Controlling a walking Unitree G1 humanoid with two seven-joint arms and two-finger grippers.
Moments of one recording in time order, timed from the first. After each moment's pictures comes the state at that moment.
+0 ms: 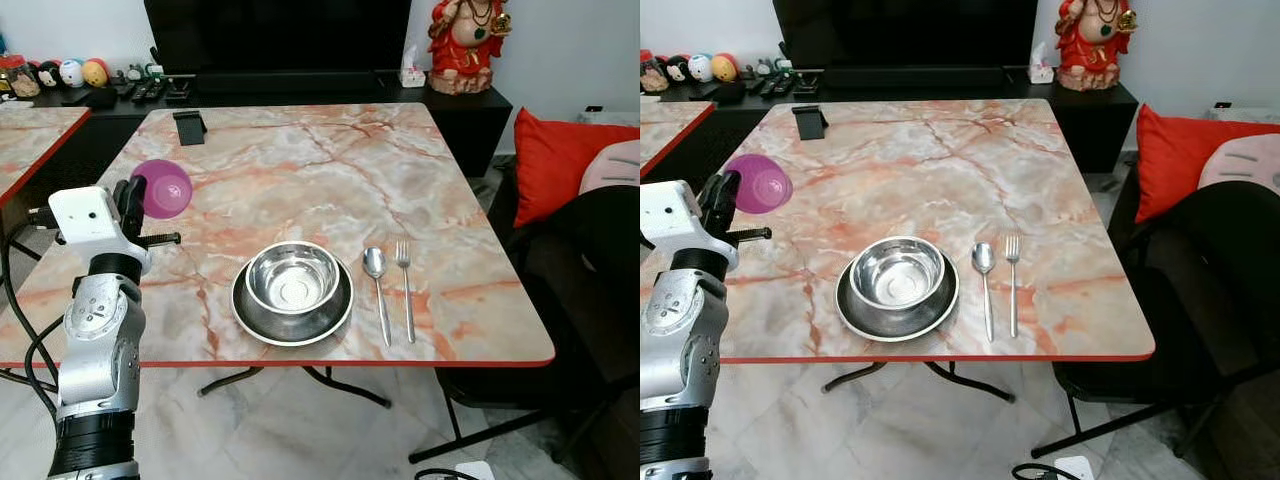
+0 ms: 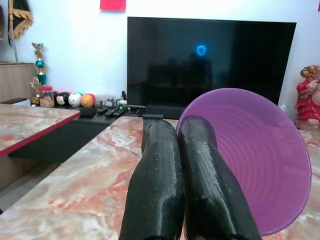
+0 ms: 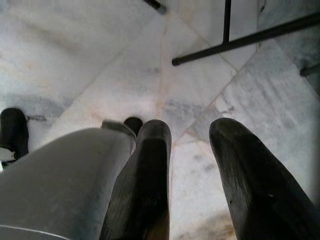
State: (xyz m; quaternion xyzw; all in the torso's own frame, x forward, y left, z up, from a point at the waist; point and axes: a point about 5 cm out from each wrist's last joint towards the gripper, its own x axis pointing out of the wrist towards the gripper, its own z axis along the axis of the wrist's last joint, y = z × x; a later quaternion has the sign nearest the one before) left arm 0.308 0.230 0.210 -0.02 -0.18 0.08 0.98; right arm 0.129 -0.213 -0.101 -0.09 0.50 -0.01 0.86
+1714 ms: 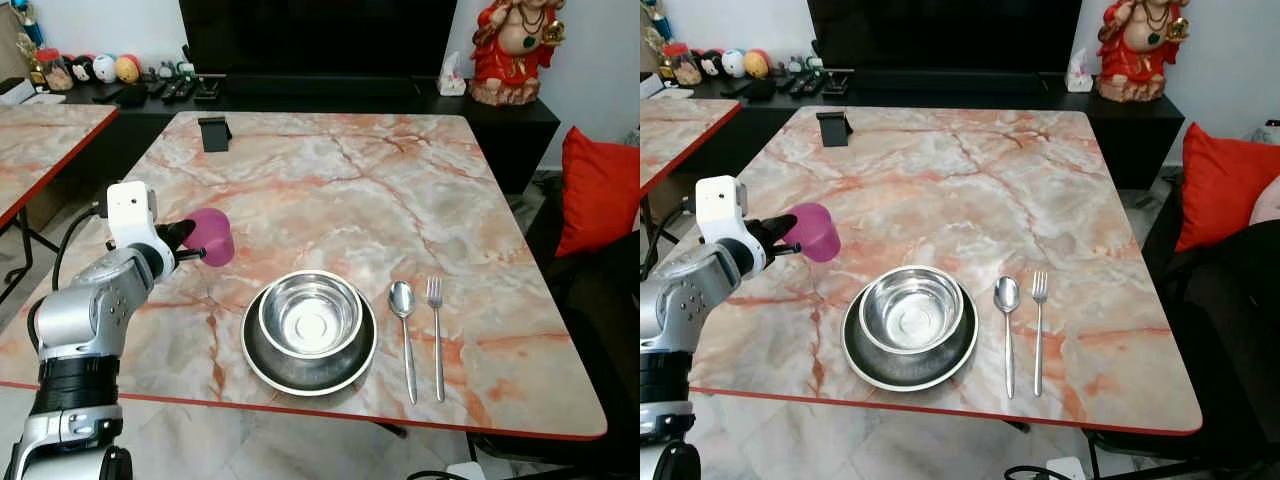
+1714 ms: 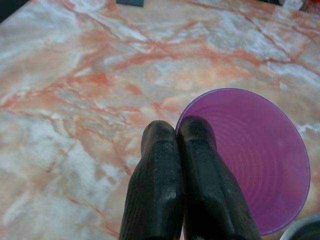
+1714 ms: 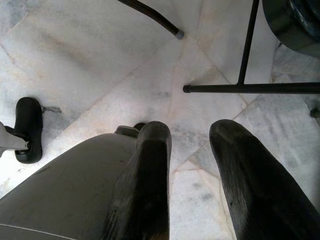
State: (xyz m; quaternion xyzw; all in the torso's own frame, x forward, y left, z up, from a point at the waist) left arm 0.341 0.221 0.196 -0.08 0.13 -0.02 0.99; right arm 0.128 -0.204 -0.103 -0.09 0.51 0.01 0.86
